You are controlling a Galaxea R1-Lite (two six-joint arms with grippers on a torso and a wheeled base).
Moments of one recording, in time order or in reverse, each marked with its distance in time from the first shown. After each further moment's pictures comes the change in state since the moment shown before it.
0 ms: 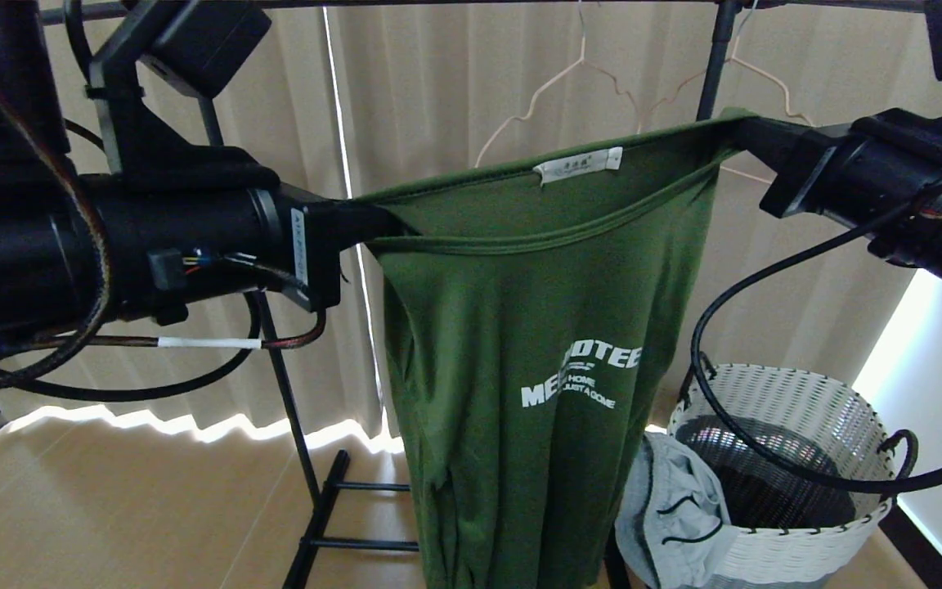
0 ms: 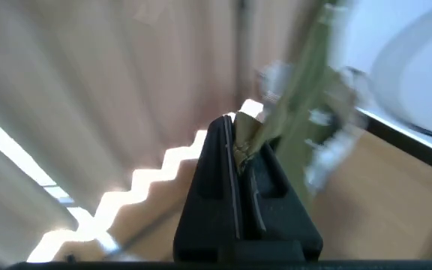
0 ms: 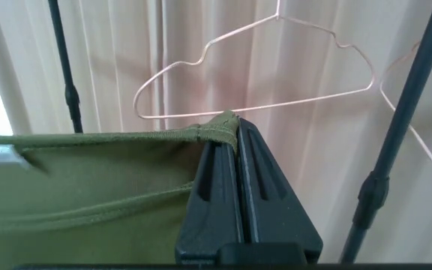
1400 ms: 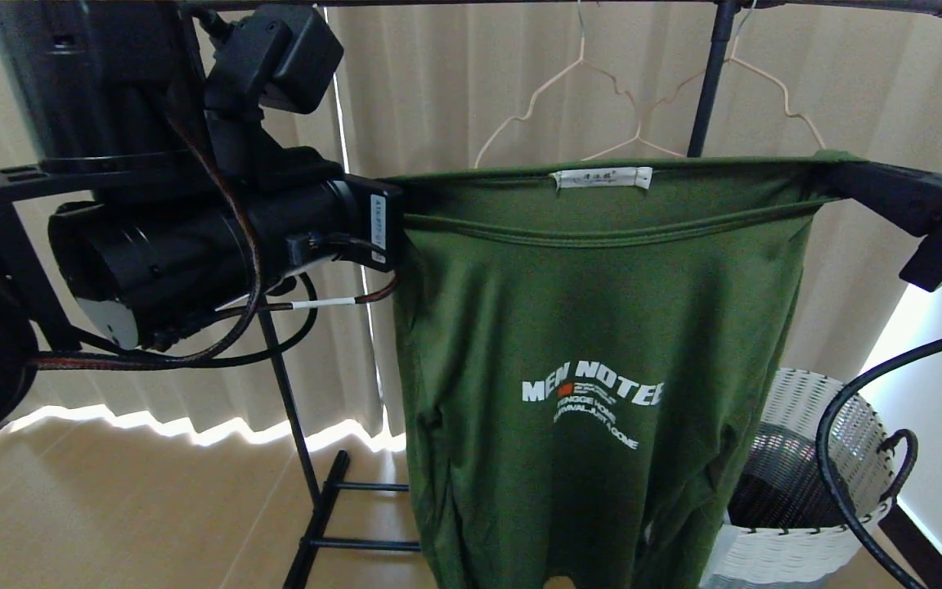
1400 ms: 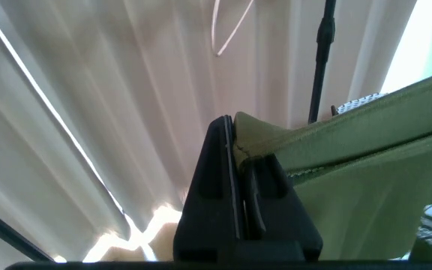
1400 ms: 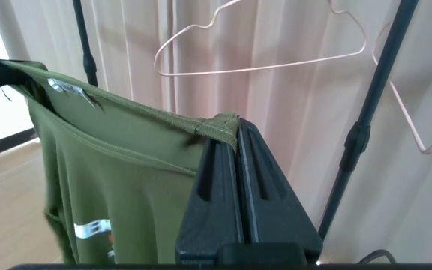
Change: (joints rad) left arm -0.016 0.148 -0.015 -0.226 0.241 0.043; right arm 0.000 -0.266 0.158 0.207 0.009 -0.001
